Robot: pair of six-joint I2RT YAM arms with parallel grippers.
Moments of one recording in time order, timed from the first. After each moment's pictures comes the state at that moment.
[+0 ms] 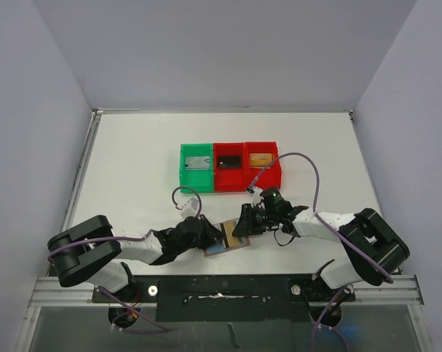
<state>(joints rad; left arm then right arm) -1.04 1.47 0.33 0.55 -0.18 -1.33 0.64 1.44 0.49 0.09 -0.49 0.59</state>
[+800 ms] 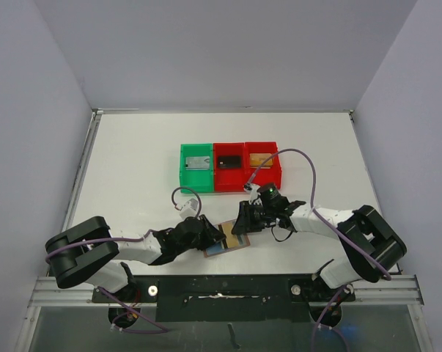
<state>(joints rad) -1.04 1.44 0.33 0.49 -0.19 -1.32 0.64 1.45 0.57 -0.01 -0.48 0.56</state>
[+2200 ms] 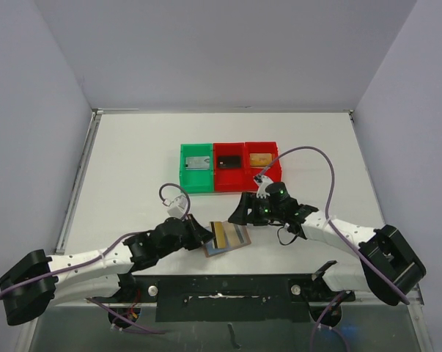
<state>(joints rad) -1.04 1.00 0.30 0.17 -0.18 -1.19 0.64 1.28 0.53 0.06 -0.36 0.66</state>
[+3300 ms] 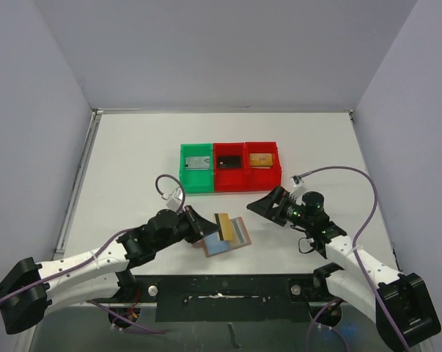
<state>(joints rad) -0.98 0.90 0.37 0.12 -0.05 -1.28 0.40 0.92 0.28 0.25 -0.43 0.90</state>
